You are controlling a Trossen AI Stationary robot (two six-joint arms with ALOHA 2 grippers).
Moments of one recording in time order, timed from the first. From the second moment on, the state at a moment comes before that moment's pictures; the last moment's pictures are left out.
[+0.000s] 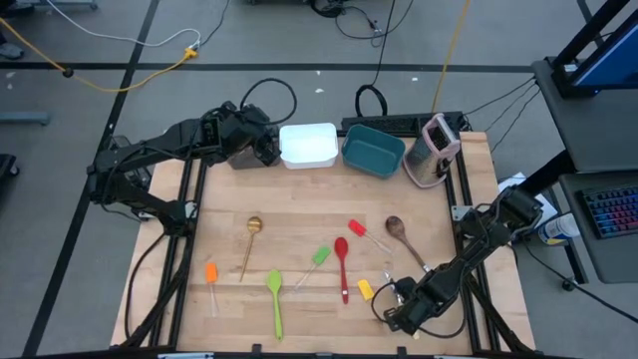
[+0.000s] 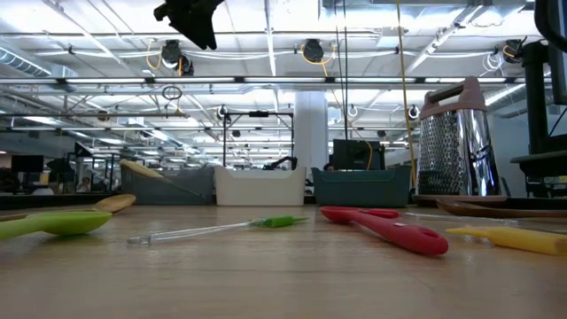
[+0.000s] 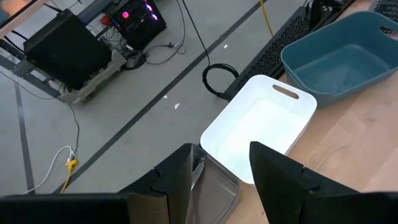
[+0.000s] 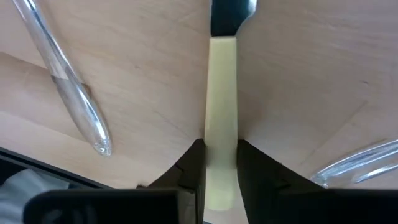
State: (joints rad) left arm 0.27 1.34 1.50 -0.94 -0.63 -0.16; right arm 0.80 1.73 0.91 -0.51 -0.15 2.00
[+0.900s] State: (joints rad) left arm 0.21 1.34 1.31 -0.86 -0.45 -0.10; right arm 0.60 1.55 0.89 -0.52 0.20 1.48
